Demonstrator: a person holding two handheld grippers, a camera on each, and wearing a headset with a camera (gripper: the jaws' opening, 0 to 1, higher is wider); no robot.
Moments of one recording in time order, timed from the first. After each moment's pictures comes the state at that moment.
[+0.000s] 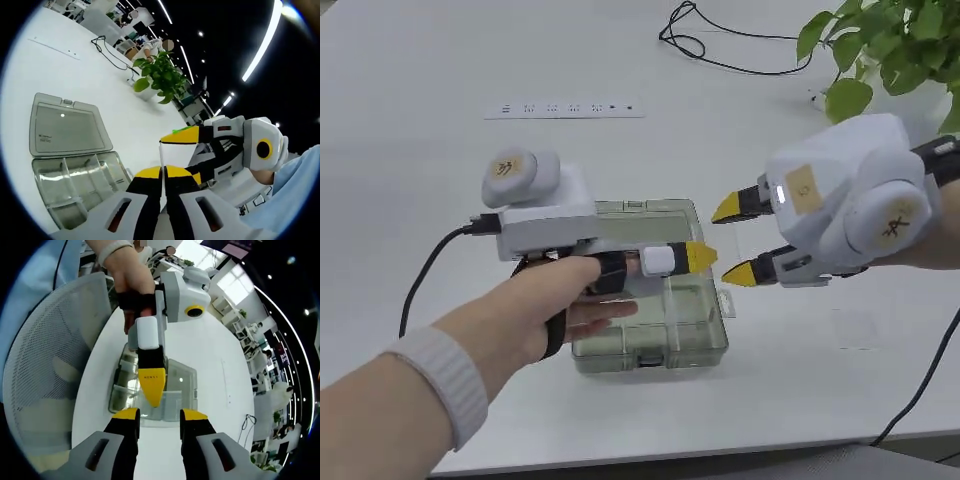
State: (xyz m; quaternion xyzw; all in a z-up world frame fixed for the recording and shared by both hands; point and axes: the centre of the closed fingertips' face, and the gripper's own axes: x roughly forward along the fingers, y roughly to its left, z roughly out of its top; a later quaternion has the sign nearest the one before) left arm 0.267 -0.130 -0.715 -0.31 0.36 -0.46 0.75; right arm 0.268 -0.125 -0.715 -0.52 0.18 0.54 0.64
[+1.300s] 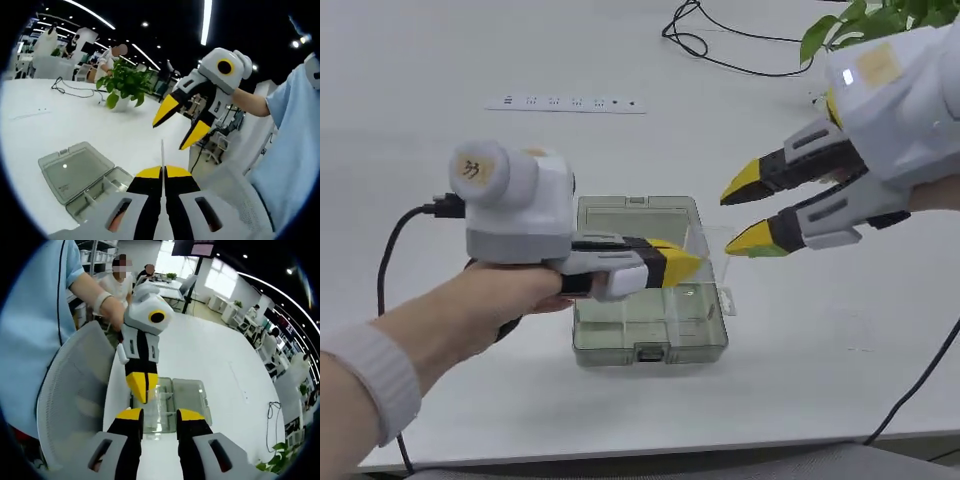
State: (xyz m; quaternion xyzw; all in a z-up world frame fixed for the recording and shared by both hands) left arm 0.238 -0.105 -0.692 -0.07 0.21 -0.61 0.76; right arm 0.259 -0.115 -0.670 -0.35 0.25 0.60 0.68
